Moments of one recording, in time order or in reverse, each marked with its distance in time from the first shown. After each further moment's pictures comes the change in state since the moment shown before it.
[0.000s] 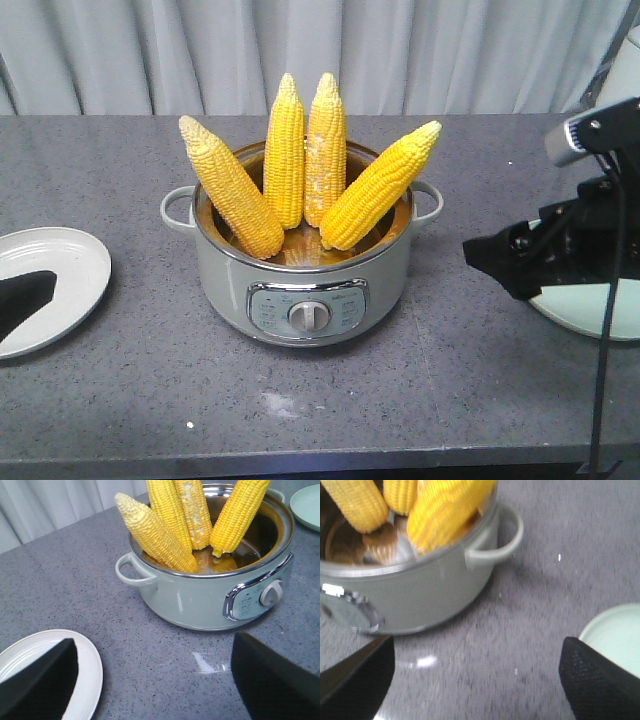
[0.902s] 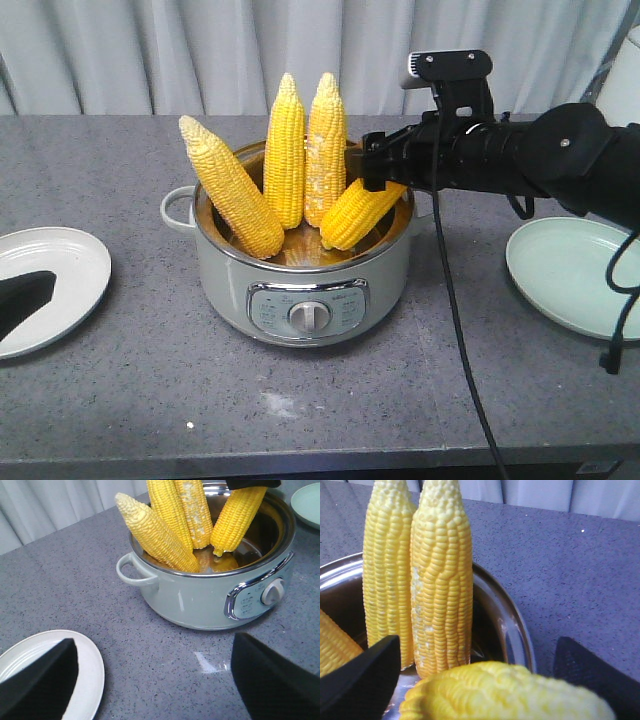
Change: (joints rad) left arm 0.000 0.000 0.000 0.001 0.000 0.007; right arm 0.177 0.524 -0.335 0.233 -0.360 0.004
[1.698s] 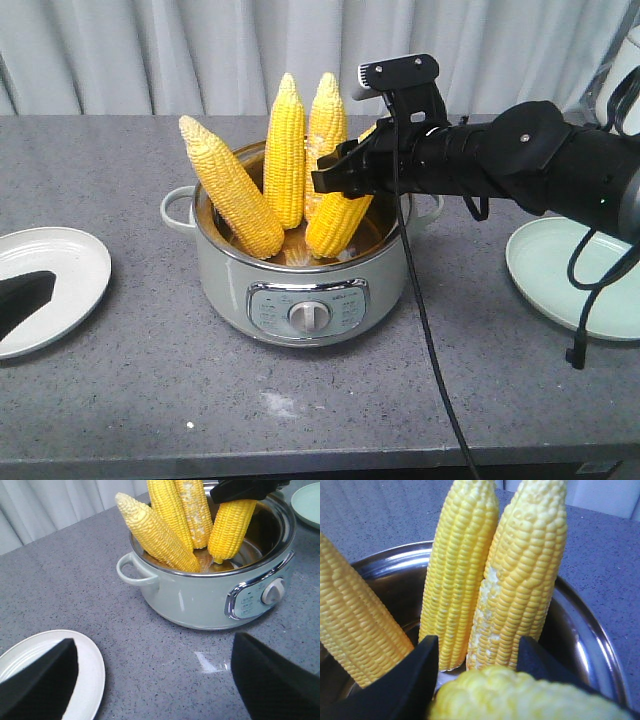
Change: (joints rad) left arm 0.000 0.000 0.000 0.002 0.000 0.001; right arm 0.066 0.041 -0.047 0.098 0.042 -0.165
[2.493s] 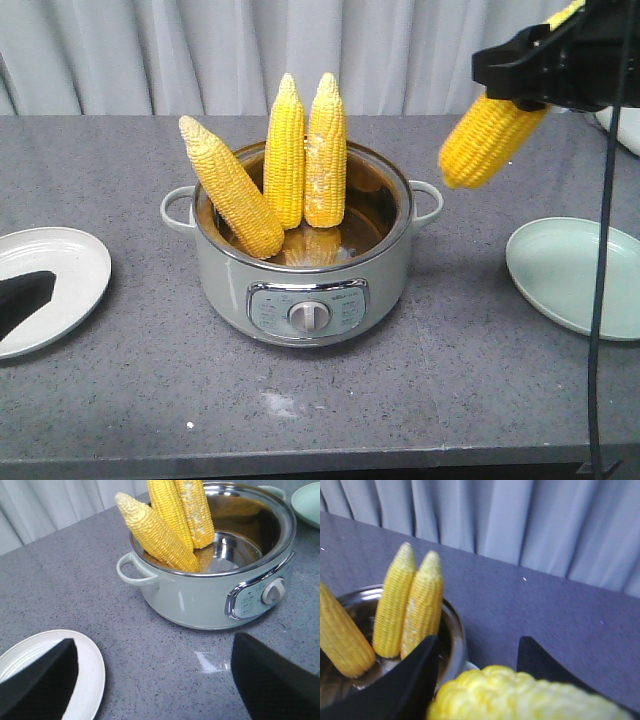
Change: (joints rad) left arm 0.000 0.000 0.000 0.001 0.000 0.000; right arm -0.274 -0.415 -0.003 -0.308 0.297 0.238
